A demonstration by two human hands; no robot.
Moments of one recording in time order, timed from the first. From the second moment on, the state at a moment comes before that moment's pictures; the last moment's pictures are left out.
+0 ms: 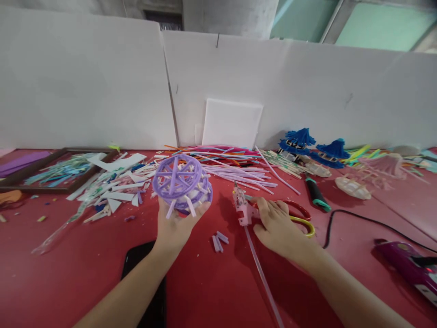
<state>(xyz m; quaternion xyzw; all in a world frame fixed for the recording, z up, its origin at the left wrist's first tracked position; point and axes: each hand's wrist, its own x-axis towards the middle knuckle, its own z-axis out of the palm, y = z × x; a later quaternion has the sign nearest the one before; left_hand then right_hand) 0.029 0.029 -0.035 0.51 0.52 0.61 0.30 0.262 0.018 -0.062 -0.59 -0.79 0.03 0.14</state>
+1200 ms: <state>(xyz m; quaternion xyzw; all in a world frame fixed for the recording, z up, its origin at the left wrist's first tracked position) 0.026 0.029 -0.045 0.57 0.50 0.58 0.31 0.222 -0.002 -0.056 -0.34 -0.86 0.08 0.38</state>
